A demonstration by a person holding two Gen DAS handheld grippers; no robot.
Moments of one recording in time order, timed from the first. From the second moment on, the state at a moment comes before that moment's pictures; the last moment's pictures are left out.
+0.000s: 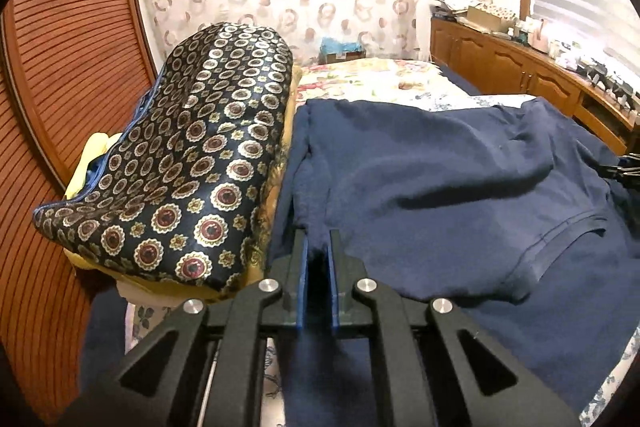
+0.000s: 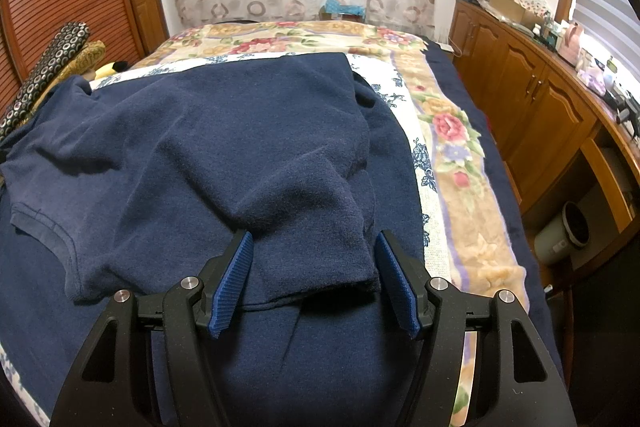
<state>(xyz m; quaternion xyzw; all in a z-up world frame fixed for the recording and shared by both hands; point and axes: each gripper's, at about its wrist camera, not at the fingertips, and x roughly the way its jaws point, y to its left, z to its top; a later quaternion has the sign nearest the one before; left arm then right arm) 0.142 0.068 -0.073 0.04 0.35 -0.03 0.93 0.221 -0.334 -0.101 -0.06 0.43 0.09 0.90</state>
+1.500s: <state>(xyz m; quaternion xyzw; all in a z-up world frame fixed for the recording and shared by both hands) -0.018 0.090 -0.070 -0.06 0.34 -0.07 0.94 0.066 -0.365 -0.037 -0.04 0.37 0.16 0.91</state>
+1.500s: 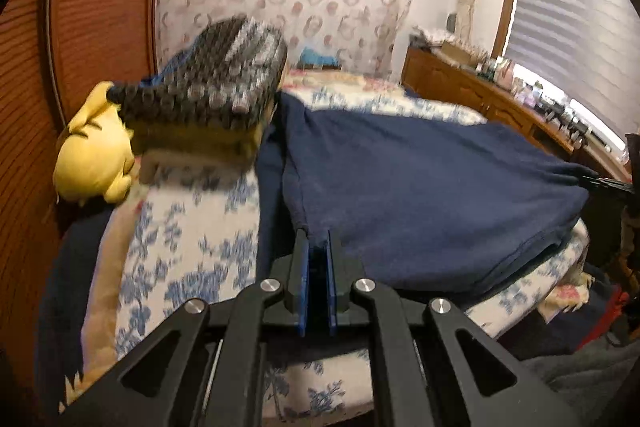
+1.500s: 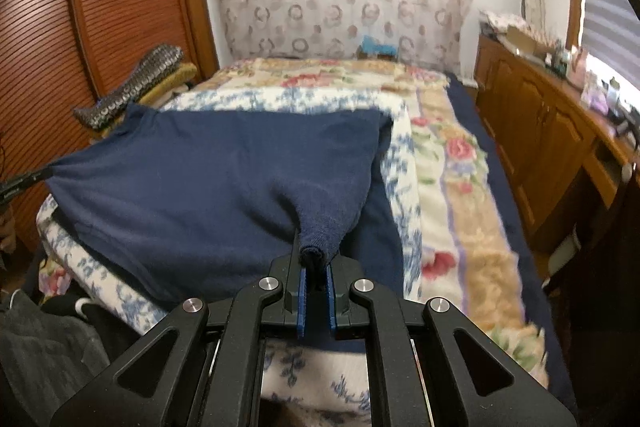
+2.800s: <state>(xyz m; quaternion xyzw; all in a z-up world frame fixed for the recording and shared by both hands) 0.007 0.095 -0.113 -0.05 0.40 -0.04 0.91 0.086 -0.255 -0.084 -0.07 0.37 0.23 0.89</state>
